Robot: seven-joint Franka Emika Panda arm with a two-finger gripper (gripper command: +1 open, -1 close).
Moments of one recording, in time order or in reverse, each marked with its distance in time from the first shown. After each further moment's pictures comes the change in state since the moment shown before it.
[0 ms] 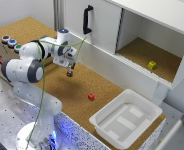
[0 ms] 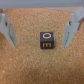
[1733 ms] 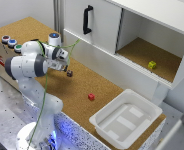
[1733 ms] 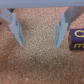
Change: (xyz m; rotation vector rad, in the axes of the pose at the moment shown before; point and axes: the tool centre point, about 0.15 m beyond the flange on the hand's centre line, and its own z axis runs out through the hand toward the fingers) arm 0.040 -0.061 0.048 0.036 -0.052 -0.023
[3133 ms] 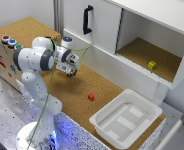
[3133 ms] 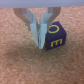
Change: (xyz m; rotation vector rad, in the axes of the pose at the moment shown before) arm 0.015 0.089 0.032 -0.014 -0.024 0.101
